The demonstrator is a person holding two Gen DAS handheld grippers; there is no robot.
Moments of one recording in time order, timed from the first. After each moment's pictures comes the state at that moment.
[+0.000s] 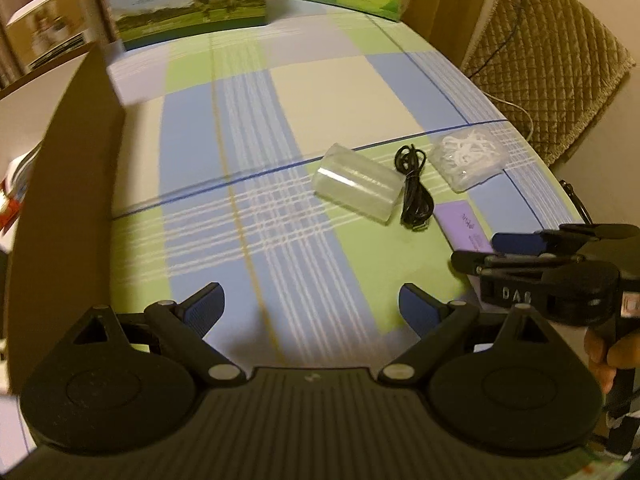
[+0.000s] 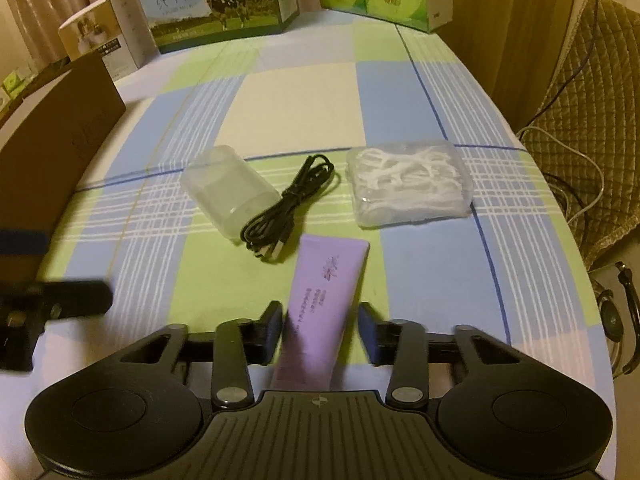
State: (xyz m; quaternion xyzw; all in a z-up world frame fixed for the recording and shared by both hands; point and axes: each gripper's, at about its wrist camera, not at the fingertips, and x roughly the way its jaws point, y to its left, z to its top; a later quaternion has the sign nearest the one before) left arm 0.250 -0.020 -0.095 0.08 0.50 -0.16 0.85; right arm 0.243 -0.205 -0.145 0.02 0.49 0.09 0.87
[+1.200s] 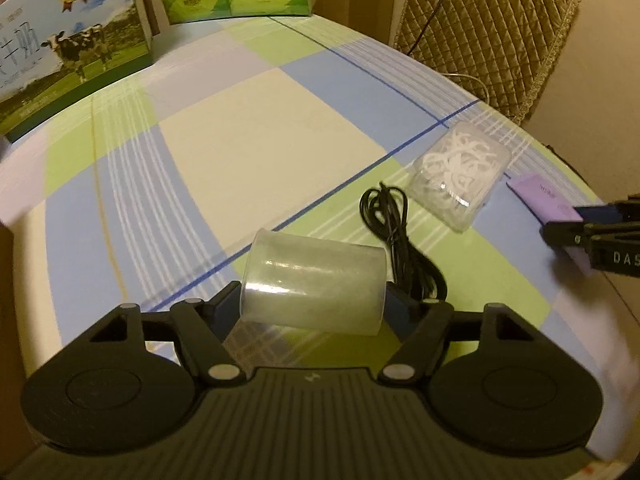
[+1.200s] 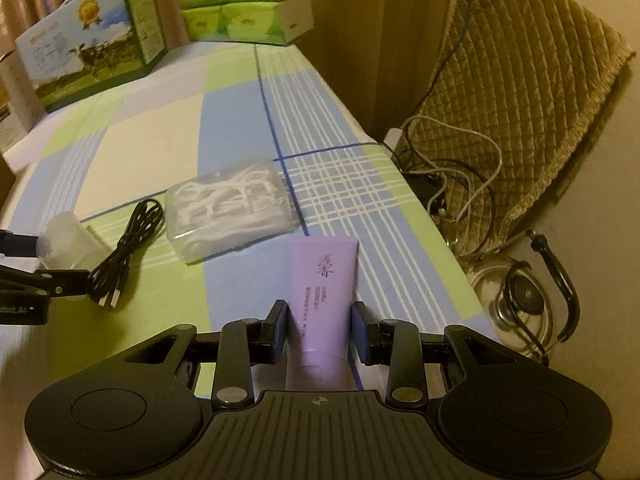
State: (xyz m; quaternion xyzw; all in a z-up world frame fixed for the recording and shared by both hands) left arm 0.330 -0.075 -0.151 0.16 0.45 -0.27 0.83; right arm 0.244 -0.279 -0.143 0.04 0.46 -0.05 0.88
